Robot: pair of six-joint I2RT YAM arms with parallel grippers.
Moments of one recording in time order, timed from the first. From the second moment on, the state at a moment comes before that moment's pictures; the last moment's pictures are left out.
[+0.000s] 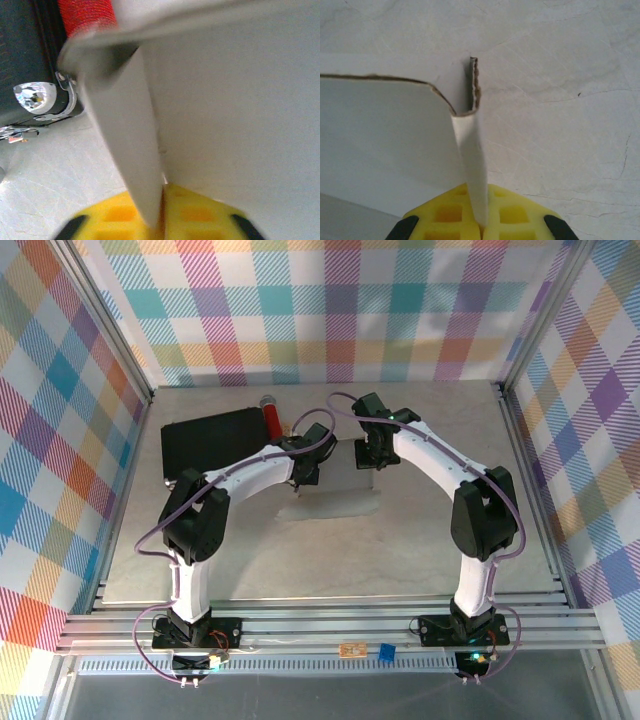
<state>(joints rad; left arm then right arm) -0.65 1.95 1.50 -0.77 -0.40 -0.51 0.52 1.88 1.62 -0.94 0.12 0.39</state>
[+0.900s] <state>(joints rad) -0.49 1.75 1.30 -0.65 0.06 -0.49 0.51 1.88 1.60 -0.93 0.12 0.38</state>
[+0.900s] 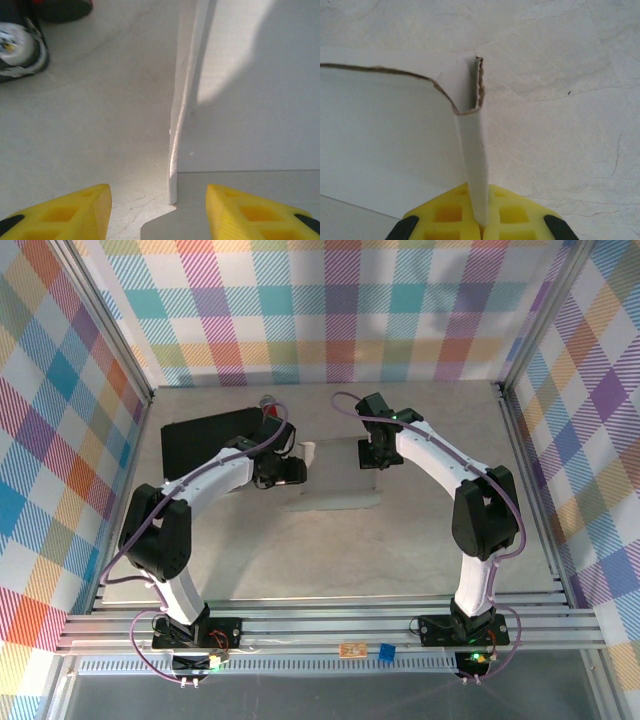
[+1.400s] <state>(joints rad) -0.49 1.88 1.31 -0.57 0.08 -0.48 0.51 1.87 1.60 -0.93 0.11 0.38</state>
